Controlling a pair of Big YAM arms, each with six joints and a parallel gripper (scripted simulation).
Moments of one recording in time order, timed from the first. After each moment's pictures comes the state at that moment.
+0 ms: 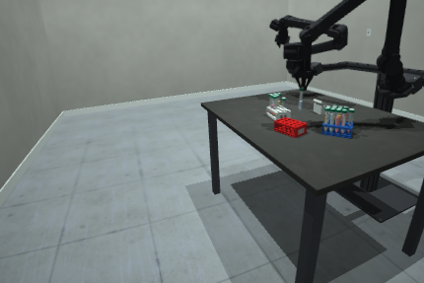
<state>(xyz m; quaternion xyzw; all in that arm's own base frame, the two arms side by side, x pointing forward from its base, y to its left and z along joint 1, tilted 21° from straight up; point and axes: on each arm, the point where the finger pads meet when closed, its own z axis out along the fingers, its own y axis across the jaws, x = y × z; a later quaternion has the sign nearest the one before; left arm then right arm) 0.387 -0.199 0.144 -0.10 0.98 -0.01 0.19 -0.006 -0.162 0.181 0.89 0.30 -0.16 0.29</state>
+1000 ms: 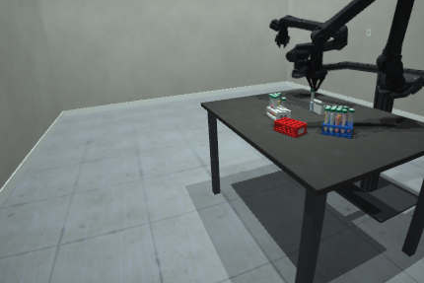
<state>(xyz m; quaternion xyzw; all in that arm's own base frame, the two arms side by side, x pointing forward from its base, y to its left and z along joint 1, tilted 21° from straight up) 0.349 -0.165 0.127 0.07 0.98 0.03 0.18 -0.006 -0.162 0.181 0.89 0.30 -0.16 0.29</state>
